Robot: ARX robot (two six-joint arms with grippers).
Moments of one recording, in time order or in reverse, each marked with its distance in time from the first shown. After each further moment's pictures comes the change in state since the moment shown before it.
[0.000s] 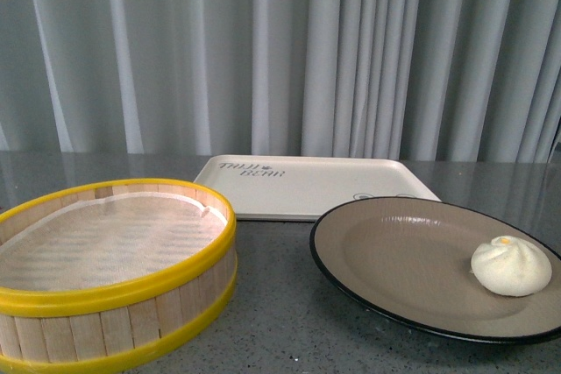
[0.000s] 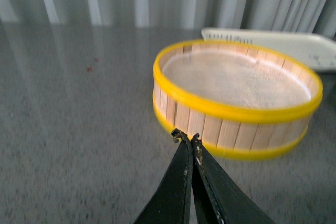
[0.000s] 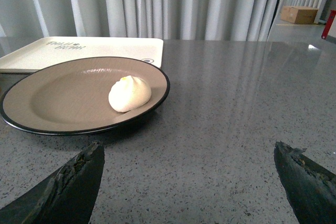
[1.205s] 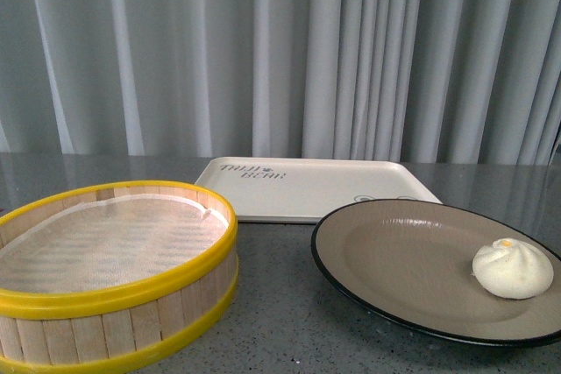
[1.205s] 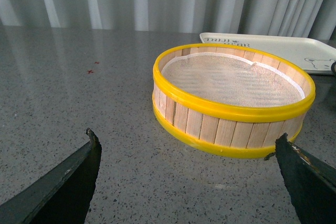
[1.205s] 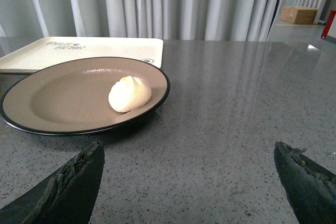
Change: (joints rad) left arm 0.000 -0.085 0.000 -0.063 0.000 0.000; right arm 0.000 0.000 0.000 0.000 0.000 0.000
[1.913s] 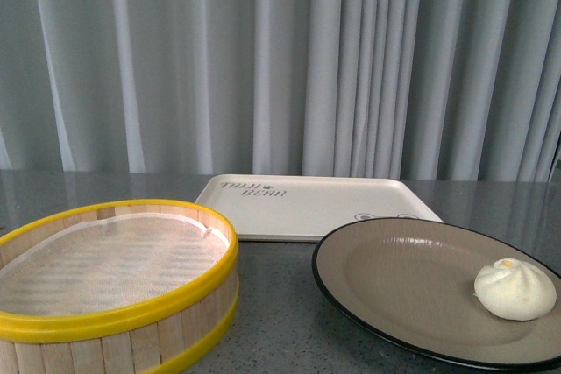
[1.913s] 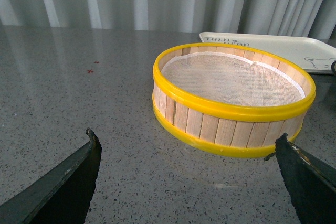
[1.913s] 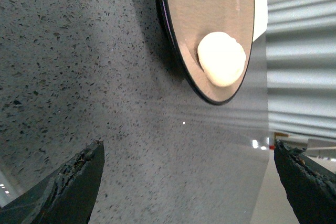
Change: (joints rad) left arm 0.000 0.000 0.000 0.000 0.000 0.000; right arm 0.266 0.728 0.405 -0.169 0.083 -1.245
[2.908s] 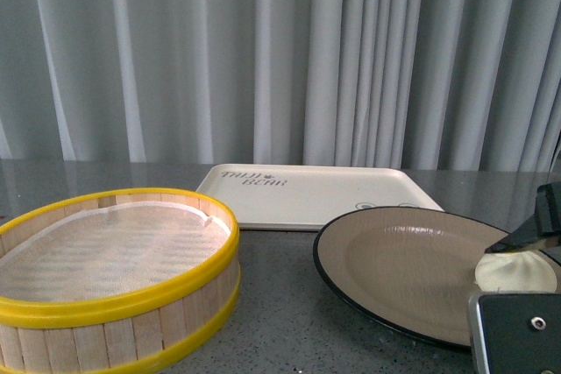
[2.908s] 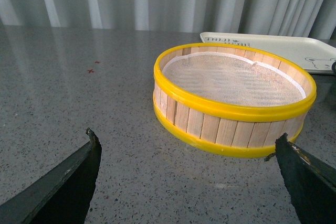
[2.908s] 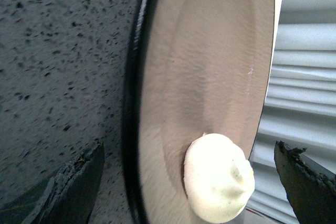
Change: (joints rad) left arm 0.000 0.000 0.000 0.000 0.000 0.000; right arm -0.054 0.610 0.138 0.476 -0.195 -0.224
